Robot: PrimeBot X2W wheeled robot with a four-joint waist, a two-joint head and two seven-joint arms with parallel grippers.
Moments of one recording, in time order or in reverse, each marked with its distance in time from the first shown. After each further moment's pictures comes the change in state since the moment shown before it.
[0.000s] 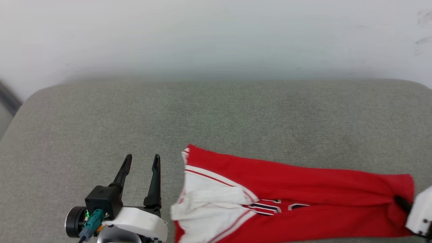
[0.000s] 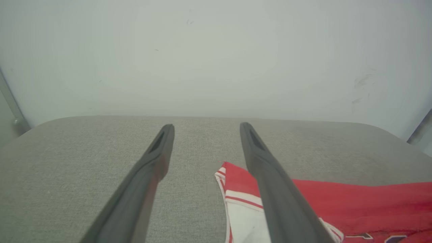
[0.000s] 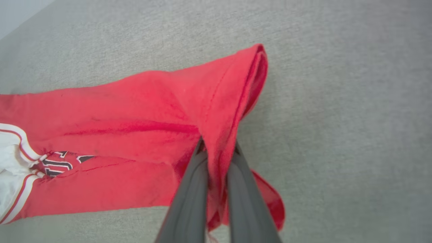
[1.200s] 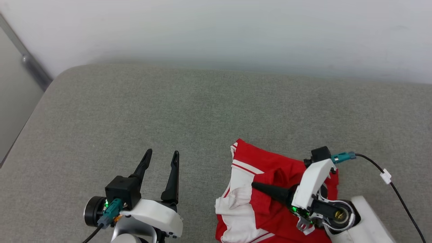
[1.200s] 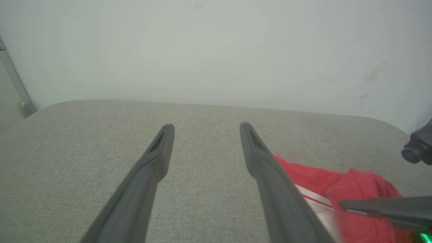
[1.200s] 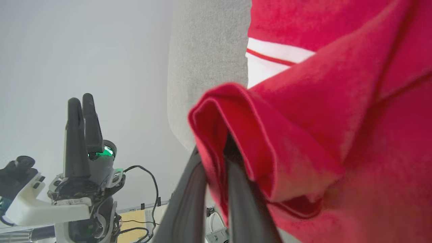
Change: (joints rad) left arm -0.067 -0.034 -0.061 0.049 -0.010 -0.046 0.026; right arm -0.227 0.198 0.458 0.279 0.707 0.000 -0.007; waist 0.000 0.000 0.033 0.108
